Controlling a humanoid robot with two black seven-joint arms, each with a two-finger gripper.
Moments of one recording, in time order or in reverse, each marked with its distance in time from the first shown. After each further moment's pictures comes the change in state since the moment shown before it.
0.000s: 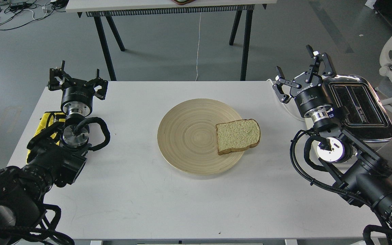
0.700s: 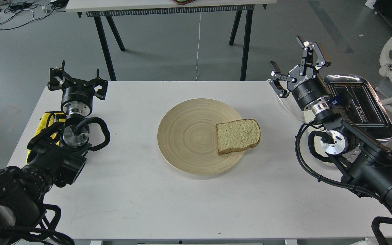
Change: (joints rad) left arm 0.000 0.000 0.001 0.000 0.000 0.000 0.000; right arm 0.077 -0.060 -0.088 0.012 -0.213 -0.064 0.000
